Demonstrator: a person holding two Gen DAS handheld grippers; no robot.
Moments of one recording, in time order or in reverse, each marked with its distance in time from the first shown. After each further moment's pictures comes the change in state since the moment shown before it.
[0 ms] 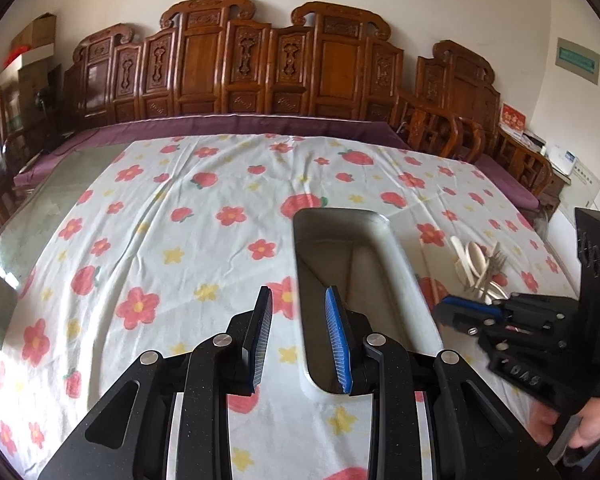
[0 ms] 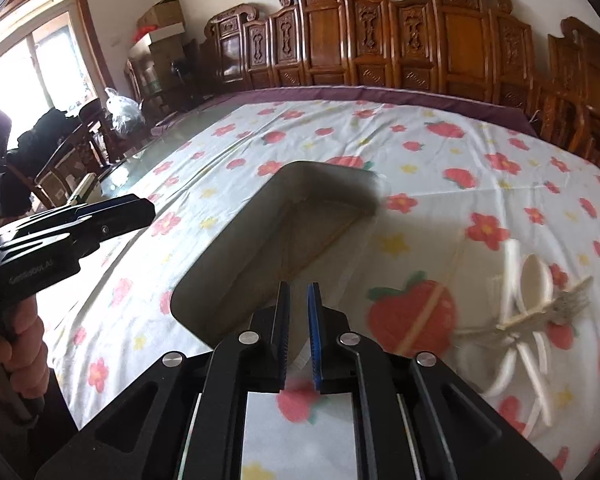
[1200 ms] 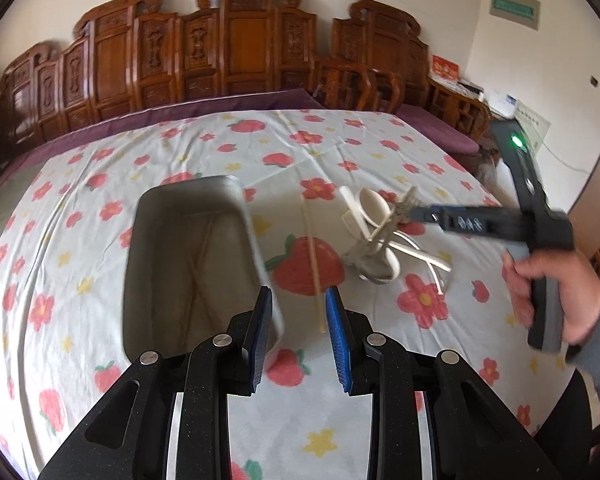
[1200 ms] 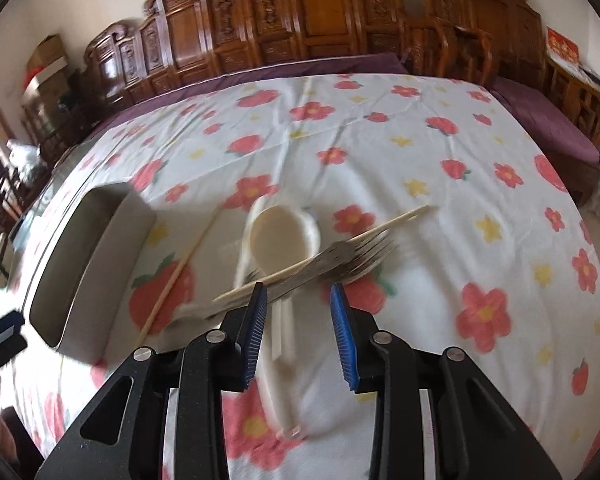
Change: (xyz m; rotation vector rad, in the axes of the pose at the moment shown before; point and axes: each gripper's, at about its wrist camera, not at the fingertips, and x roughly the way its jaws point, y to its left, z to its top) left arm 0.017 -0.117 -0.022 0.179 0.091 -0.179; right arm -0.029 -0.187 -0.024 0.289 0.068 -0.268
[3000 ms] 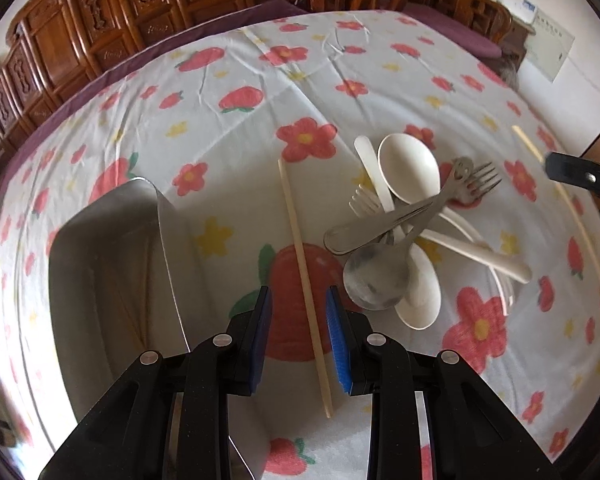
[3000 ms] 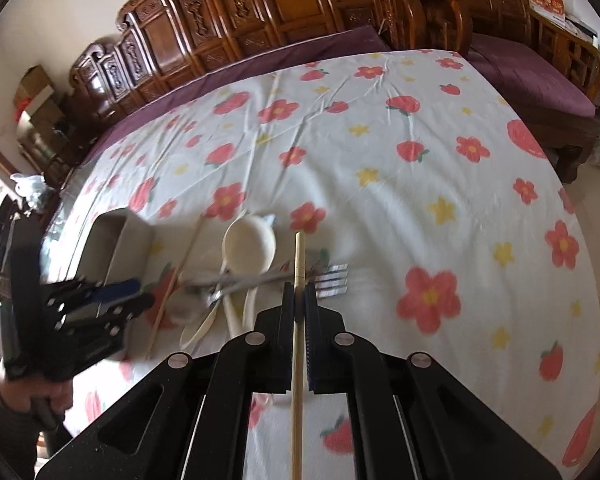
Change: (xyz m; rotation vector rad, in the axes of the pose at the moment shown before) left arm 0.132 -0.026 0.059 0.148 0.371 0.088; right arm -0.038 -0.048 0.013 0.105 0.092 0.081
